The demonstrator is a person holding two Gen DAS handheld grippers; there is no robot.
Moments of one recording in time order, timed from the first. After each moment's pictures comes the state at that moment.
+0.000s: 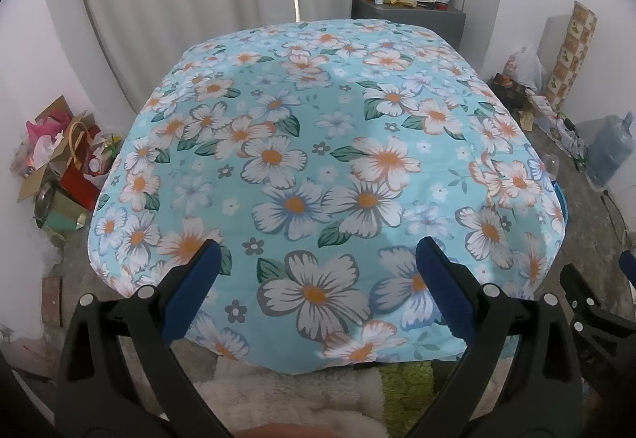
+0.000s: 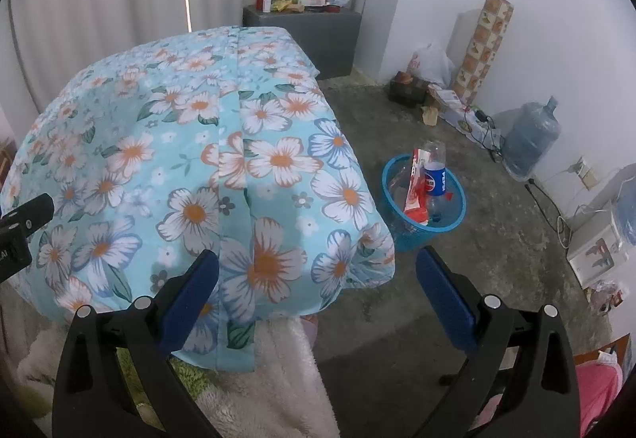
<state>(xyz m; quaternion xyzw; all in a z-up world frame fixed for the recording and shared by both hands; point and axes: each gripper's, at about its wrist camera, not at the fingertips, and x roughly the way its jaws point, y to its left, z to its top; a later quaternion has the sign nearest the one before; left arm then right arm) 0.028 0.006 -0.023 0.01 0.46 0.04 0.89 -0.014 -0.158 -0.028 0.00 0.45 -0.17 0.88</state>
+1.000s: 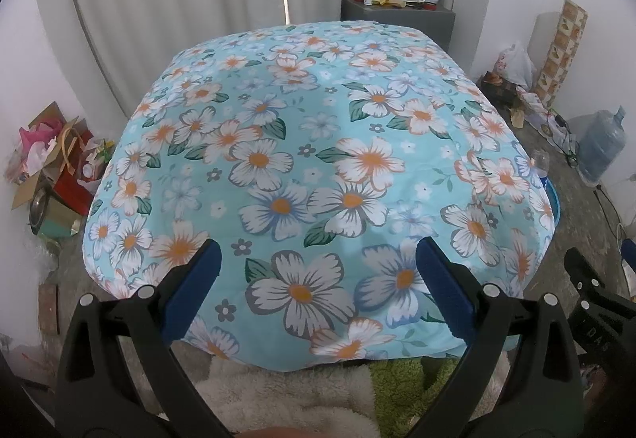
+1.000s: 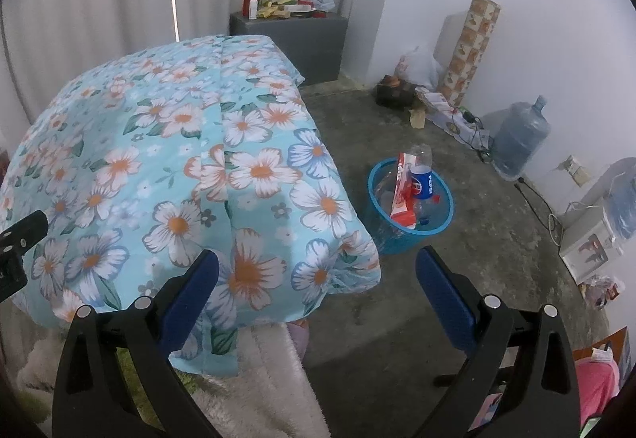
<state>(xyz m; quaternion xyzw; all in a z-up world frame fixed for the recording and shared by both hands) 0.026 0.000 -0.020 0.01 0.45 0.02 0.89 -0.016 -0.170 -0.020 0.00 0.44 -0.19 0.88</state>
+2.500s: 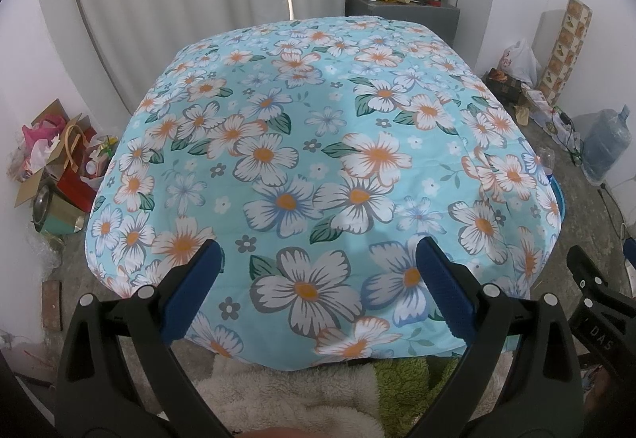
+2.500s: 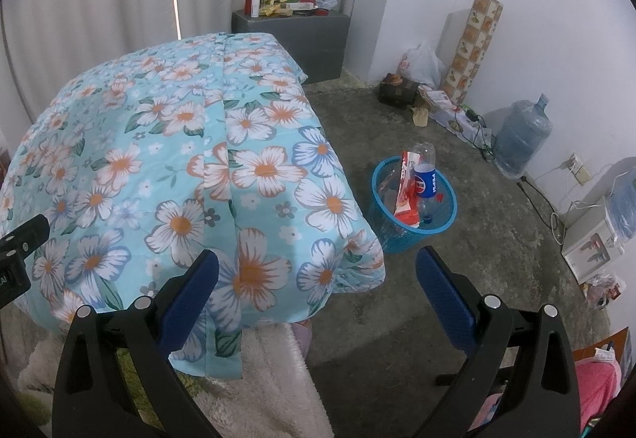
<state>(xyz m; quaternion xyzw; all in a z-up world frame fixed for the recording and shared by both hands) 0.025 0.004 -0.023 0.02 0.46 0.02 0.89 -0.014 -0.169 -0.023 0.00 0.45 -0.19 0.88</state>
